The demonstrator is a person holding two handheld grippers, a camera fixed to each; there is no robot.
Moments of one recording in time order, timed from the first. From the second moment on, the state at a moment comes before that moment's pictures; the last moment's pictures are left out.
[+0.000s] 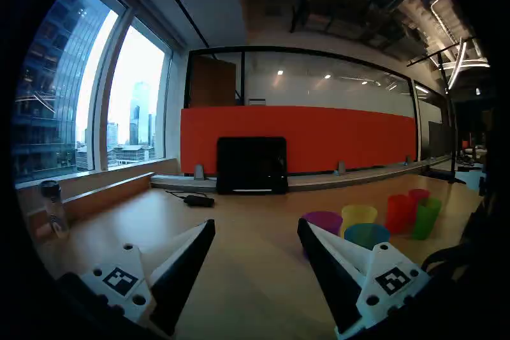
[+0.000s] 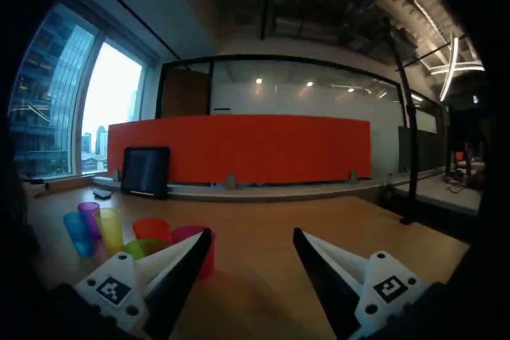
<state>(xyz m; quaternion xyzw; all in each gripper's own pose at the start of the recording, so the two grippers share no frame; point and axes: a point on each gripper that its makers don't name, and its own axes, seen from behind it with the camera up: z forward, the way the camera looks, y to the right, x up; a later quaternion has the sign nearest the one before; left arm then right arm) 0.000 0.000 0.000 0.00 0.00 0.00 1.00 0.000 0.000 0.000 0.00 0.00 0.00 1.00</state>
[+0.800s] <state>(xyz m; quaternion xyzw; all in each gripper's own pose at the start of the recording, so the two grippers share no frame) 0.000 0.000 0.000 0.00 0.00 0.00 1.00 0.001 -0.001 0.001 0.00 0.00 0.00 1.00</state>
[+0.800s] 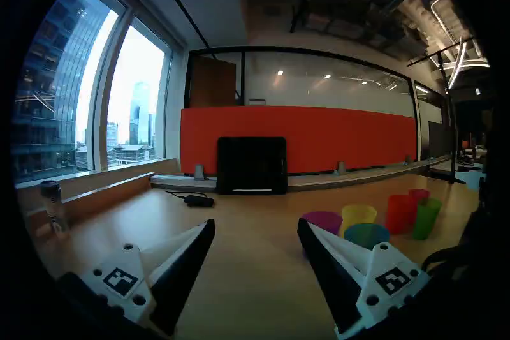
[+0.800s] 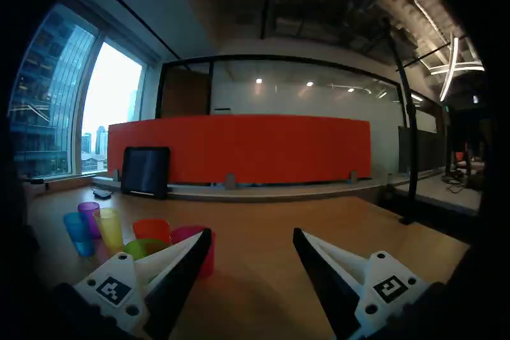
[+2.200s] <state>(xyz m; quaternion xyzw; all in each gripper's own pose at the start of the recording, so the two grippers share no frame) -0.005 0.000 0.003 -0.01 -0.01 0.00 1.00 -0.002 0.002 0.003 0.00 -0.02 -0.01 1.00</state>
